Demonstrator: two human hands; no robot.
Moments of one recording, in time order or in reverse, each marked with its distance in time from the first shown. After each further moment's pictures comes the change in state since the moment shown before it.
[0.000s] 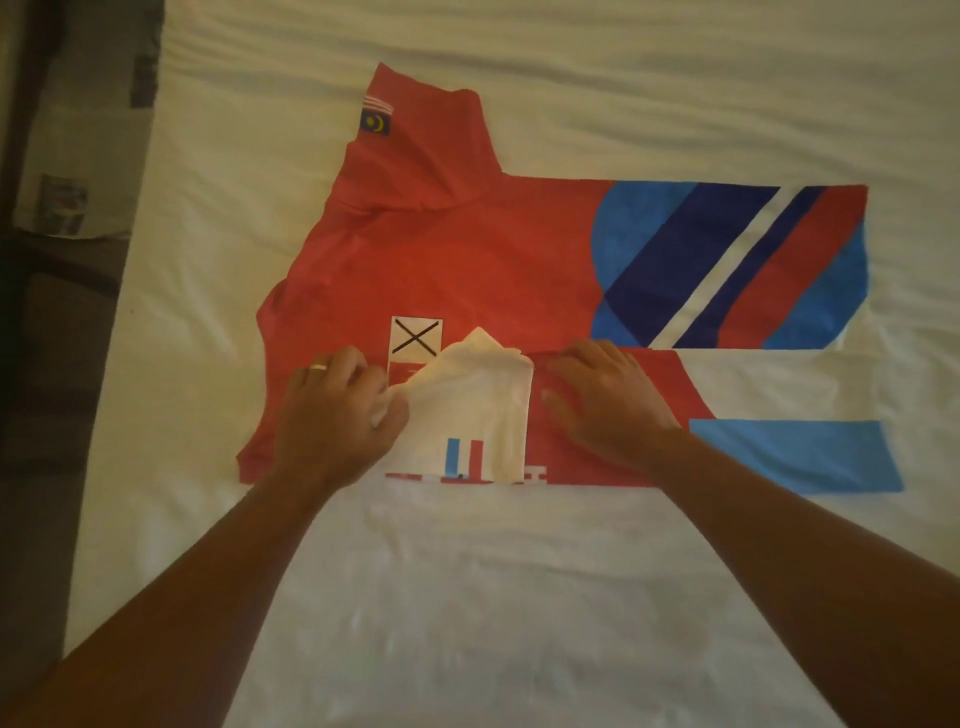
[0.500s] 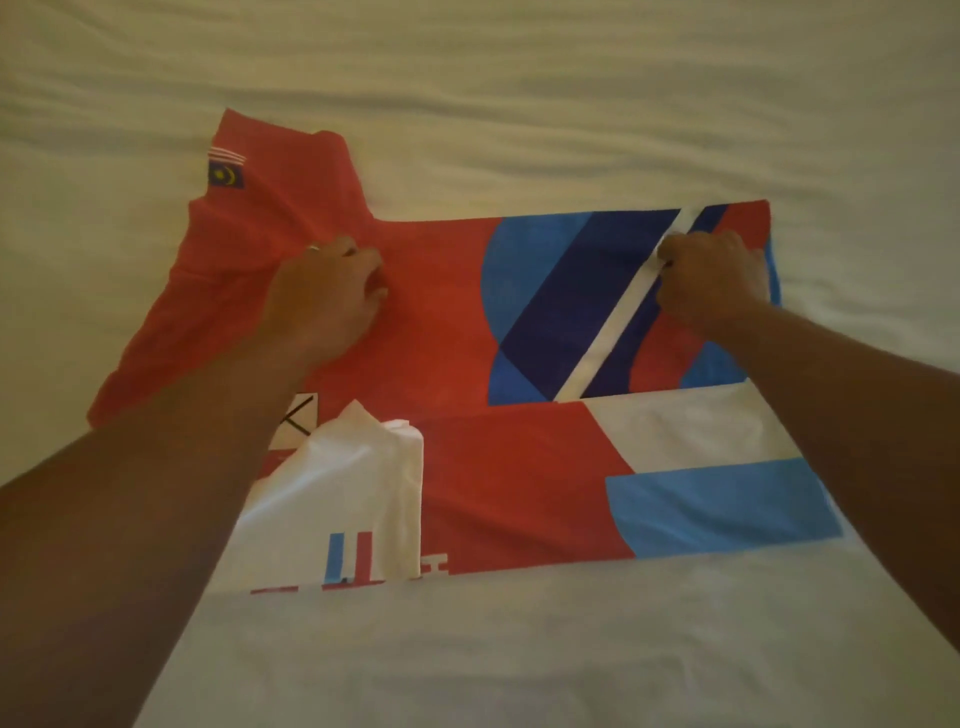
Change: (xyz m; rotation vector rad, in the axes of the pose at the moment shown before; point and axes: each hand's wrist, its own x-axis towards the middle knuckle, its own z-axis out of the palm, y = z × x) left_hand 0.221 0.084 0.010 0.087 -0.134 0.076; right_hand 0.066 0.205 -0.104 -0.301 0.059 0.556
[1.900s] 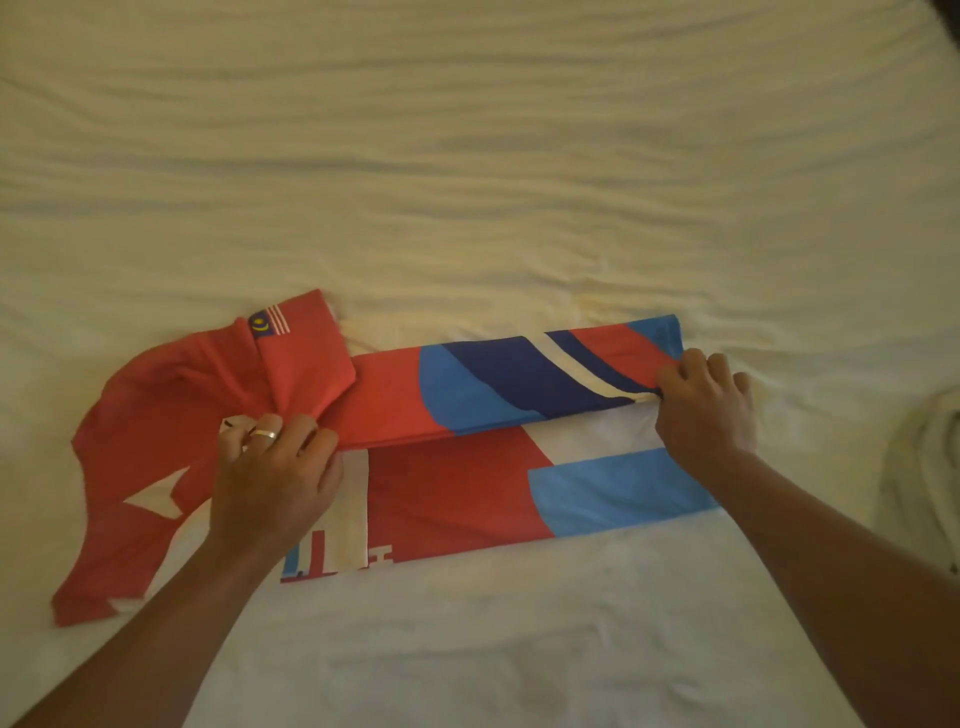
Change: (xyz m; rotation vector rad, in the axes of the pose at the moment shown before) left_hand -0.154 0.046 0.015 0.308 0.208 0.165; right_hand -0.130 0.093 0.048 -0.126 0.204 0.004
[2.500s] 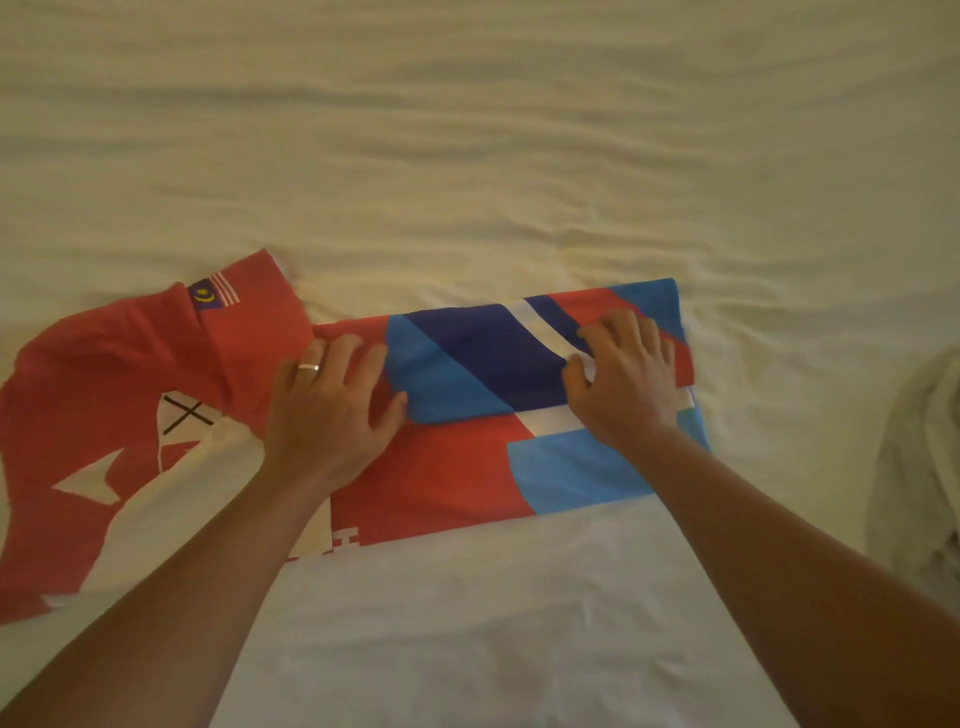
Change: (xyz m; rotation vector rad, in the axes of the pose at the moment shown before) left_hand 0.058 0.066 0.024 -0.244 -0.133 -0.101; right_hand 0.000 -0.058 0.022 0.418 0.208 -0.001
